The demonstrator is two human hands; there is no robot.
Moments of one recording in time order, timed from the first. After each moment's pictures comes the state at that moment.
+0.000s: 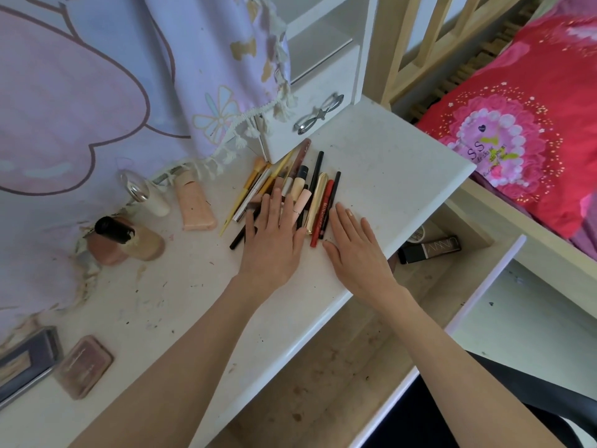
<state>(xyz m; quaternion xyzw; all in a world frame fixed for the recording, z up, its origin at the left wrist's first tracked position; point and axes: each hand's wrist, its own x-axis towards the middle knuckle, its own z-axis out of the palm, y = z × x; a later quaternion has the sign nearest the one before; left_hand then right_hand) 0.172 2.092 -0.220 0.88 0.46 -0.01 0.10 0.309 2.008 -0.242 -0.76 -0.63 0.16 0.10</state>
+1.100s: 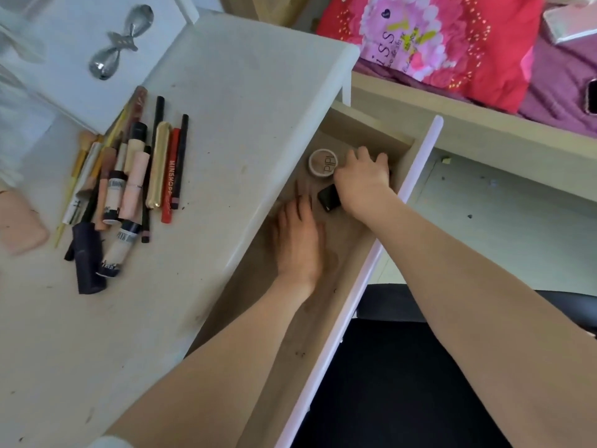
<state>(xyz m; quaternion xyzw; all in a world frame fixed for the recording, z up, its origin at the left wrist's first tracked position) 0.318 1.969 -0.357 0.90 0.42 0.03 0.13 0.449 1.957 -0.312 -0.85 -0.48 0.17 -0.15</state>
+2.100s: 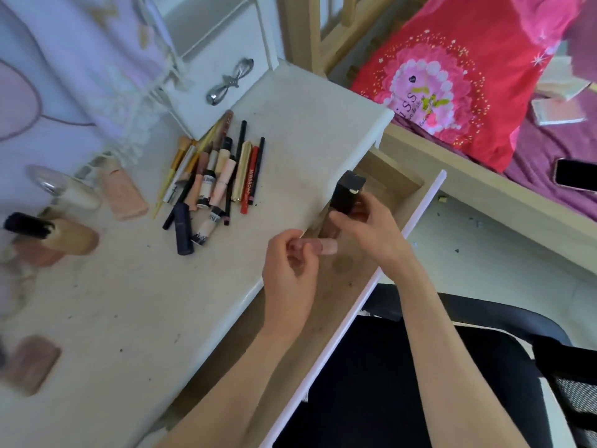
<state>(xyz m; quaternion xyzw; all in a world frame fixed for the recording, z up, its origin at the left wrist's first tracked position) 0.232 1.927 -0.214 0.69 0.49 0.29 0.45 0.372 1.903 -0.201 -0.73 -0.24 0.42 0.49</state>
